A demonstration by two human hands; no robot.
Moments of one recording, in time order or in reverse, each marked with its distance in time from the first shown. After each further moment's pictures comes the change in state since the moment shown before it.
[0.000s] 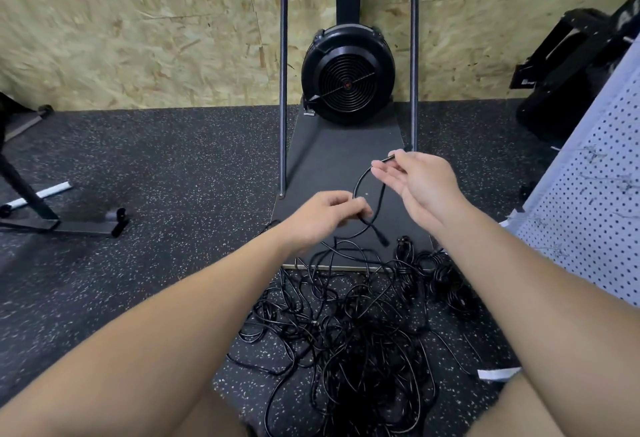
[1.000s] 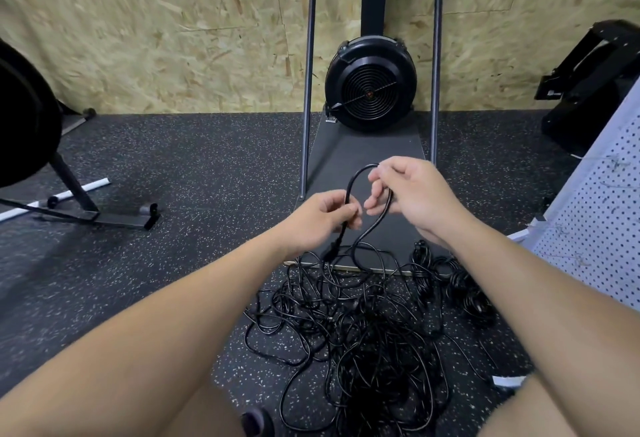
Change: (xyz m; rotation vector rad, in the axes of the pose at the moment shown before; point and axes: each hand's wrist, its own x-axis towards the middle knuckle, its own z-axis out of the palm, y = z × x) left_hand -0.054 0.002 -0.023 0.060 0.060 0.067; right_hand -0.055 0.003 0.022 -0.553 -0.357 -0.187
